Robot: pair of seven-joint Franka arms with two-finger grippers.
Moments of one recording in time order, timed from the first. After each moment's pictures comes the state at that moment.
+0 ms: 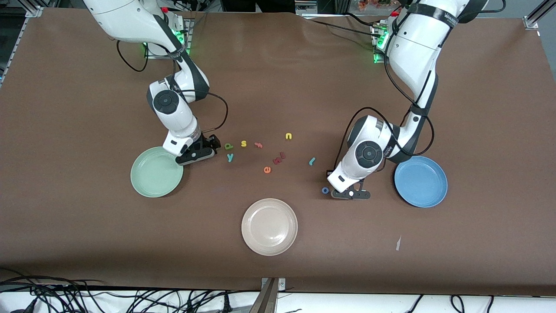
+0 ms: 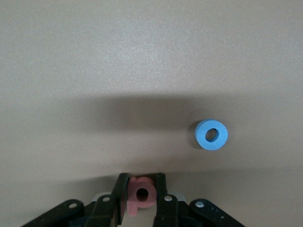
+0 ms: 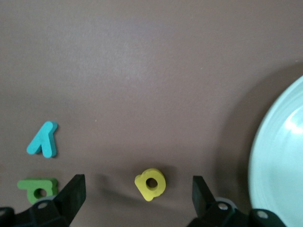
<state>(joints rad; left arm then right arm) -0.40 0.76 -0.02 -1.61 -0.05 2.33 -0.35 0.37 0.46 0.05 -2.20 -0.10 2.80 0.16</state>
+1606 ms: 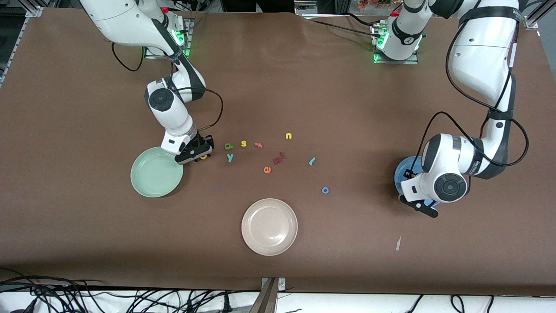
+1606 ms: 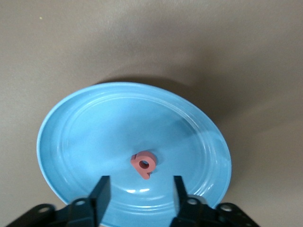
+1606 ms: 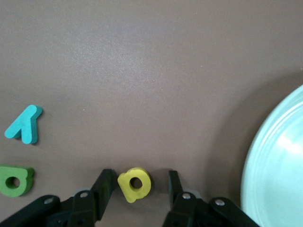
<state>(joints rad) -0.11 0.74 0.01 -1.49 0.22 1.92 0.27 0.34 0.47 0.05 -2.24 -0.10 2.90 0.05</state>
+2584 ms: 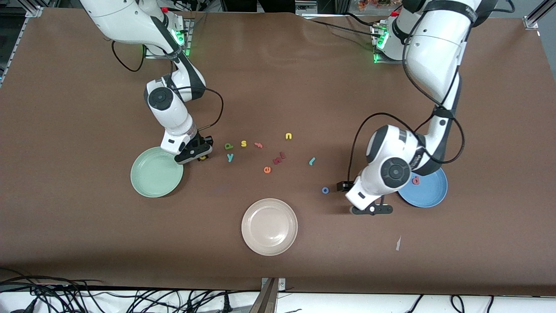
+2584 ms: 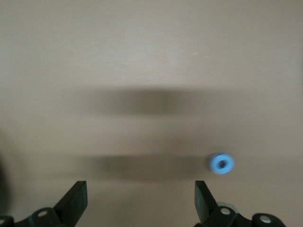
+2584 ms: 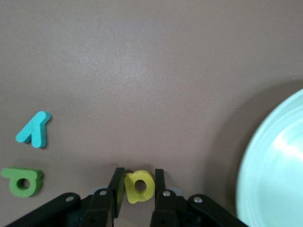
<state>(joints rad) -0.35 0.81 -0.01 -1.34 -0.06 2.08 -0.39 0.34 0.43 0.05 -2.23 -0.10 2.84 0.04</state>
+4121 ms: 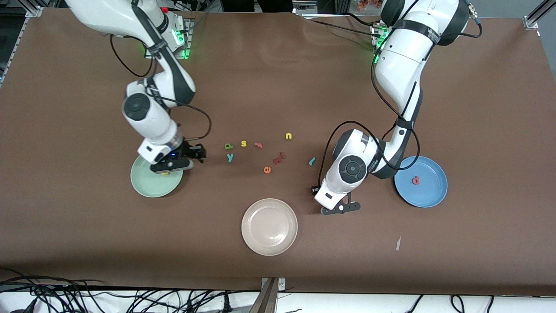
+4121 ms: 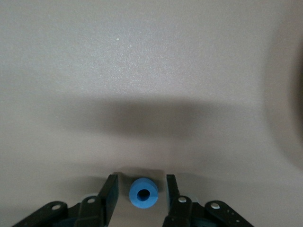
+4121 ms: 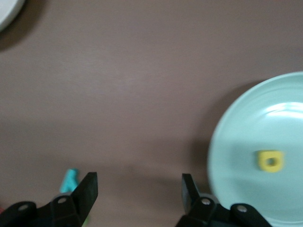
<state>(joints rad) -0.44 0.96 -0.01 -1.25 -0.07 2.19 -0.59 0.31 0.43 0.09 -2.02 -0.01 2.58 0.36</state>
